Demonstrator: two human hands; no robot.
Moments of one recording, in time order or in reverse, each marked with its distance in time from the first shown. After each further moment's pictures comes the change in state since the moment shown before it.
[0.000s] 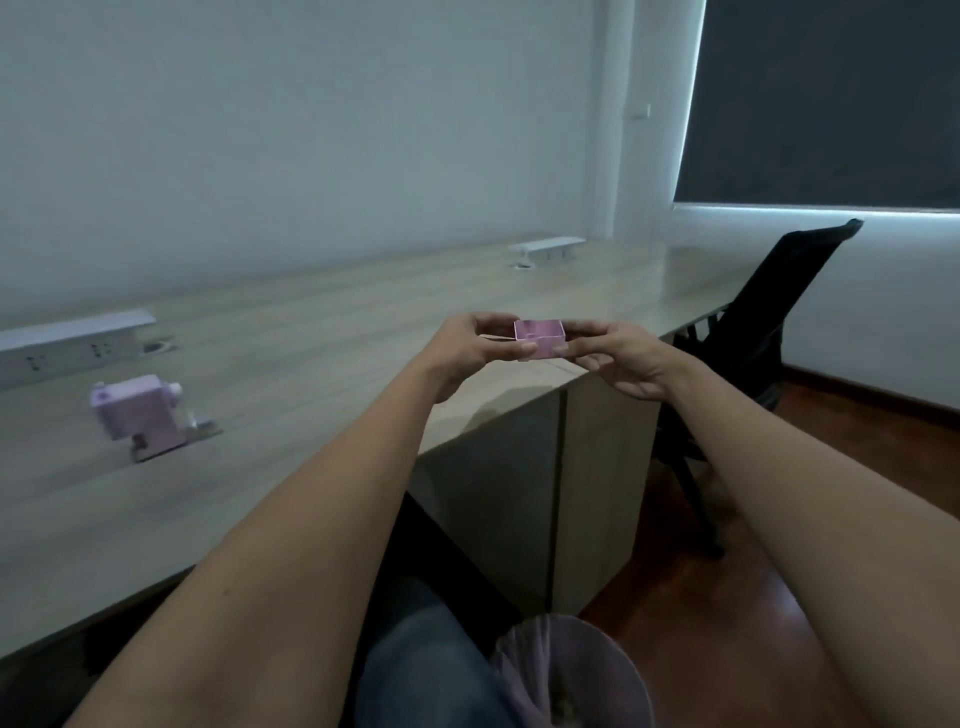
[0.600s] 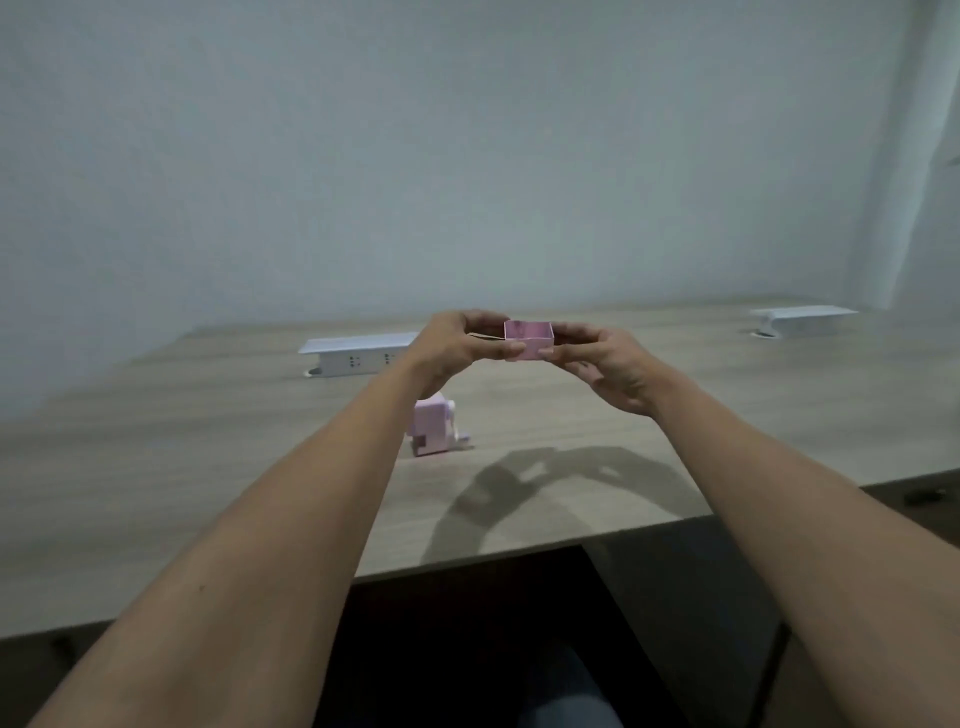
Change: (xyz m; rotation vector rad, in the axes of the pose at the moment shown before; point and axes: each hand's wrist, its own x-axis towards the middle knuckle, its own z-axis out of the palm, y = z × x) left_hand -0.150 0.048 -0.226 0.174 0.439 -0.024; right_hand 0.110 0.000 0.263 -0.005 -0.444 -0.104
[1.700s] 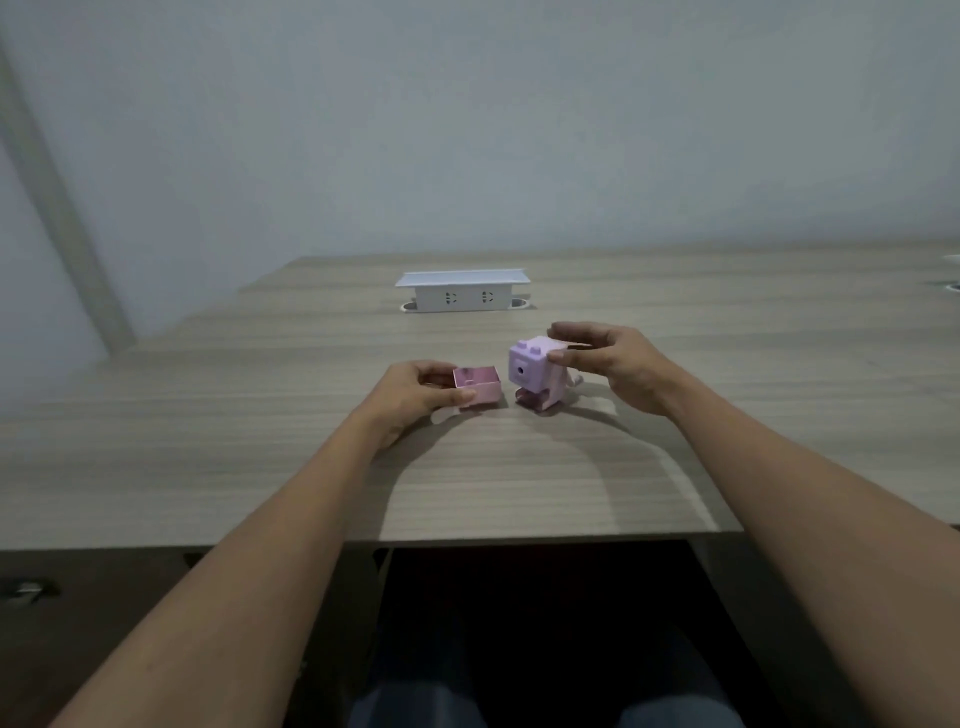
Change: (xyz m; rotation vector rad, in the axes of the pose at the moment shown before) left_hand -0.095 -0.158 -0.123 -0.011 0.329 -0.325; right_hand 0.087 0.119 0.079 -0.218 -0.124 0.065
